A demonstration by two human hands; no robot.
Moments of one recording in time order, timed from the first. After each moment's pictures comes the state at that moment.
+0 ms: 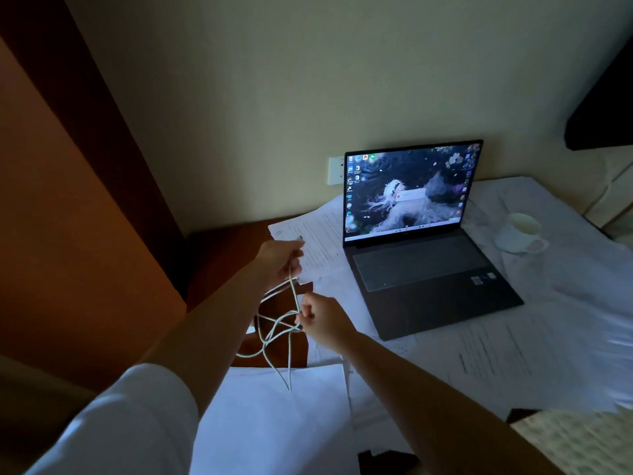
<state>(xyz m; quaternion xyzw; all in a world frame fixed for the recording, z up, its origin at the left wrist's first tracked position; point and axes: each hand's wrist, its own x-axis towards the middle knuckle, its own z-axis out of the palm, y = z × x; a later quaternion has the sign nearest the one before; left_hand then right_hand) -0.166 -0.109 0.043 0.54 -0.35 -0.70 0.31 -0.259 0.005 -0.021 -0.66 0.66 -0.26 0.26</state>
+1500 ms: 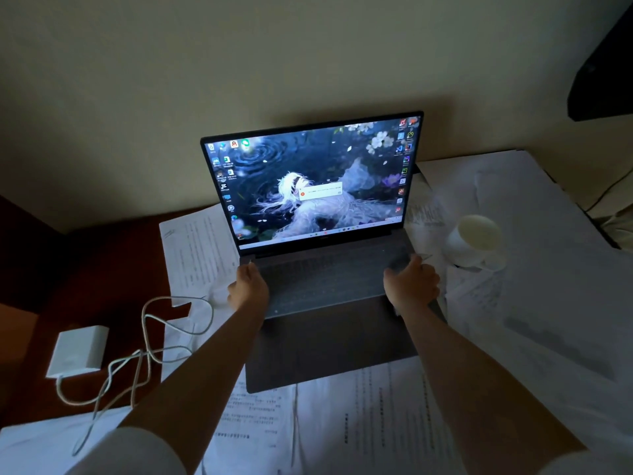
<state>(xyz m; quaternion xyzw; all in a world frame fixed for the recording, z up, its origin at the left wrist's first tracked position) -0.390 -0.118 -0.092 0.80 -0.35 -0.42 0.24 -0.647 -0.063 -0.082 -0.31 0.92 -0.16 0.20</state>
